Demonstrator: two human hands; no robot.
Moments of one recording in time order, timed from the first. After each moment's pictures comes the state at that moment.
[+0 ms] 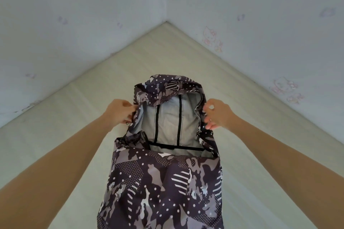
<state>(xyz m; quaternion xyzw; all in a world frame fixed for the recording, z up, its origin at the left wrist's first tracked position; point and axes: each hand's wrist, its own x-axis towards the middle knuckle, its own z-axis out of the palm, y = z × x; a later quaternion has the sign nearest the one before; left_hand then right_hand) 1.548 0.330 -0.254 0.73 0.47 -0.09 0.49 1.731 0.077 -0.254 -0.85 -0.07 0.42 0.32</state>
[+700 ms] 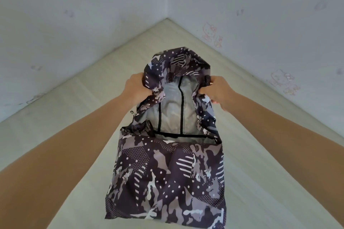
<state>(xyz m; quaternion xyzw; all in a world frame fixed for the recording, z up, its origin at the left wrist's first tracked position) 1.586 0.308 -0.225 0.84 0.36 0.02 0.41 1.727 0.108 -0.209 -0.86 -0.08 0.33 0.38</state>
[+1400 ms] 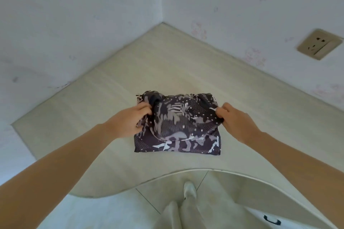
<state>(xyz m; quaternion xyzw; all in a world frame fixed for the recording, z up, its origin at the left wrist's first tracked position) 1.351 0.245 -0.203 0.98 -0.01 -0.09 0.18 1.521 -0.084 -0.203 -0.89 -0.45 0.03 0.05</state>
